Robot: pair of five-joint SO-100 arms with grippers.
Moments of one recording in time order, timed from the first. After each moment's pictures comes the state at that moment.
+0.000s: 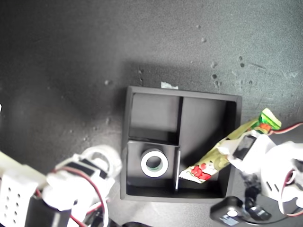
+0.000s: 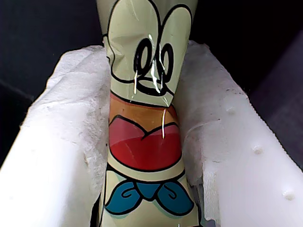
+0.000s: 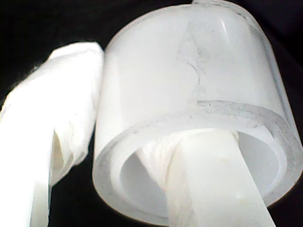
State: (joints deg) arm 0 15.8 68.8 36.5 103.7 -71.5; arm 1 -12.5 66.5 69.0 69.3 53.4
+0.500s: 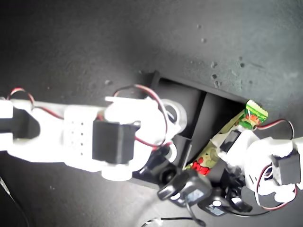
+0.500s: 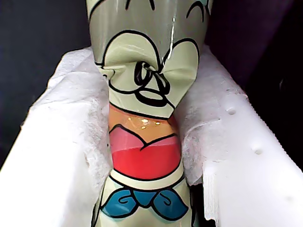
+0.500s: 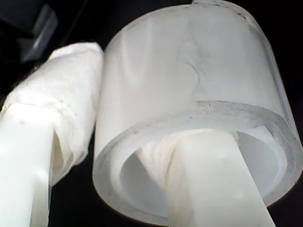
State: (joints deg) arm 0 3.7 30.0 -6.9 104.2 -56.4; arm 1 -15.0 59.5 62.1 70.2 53.4
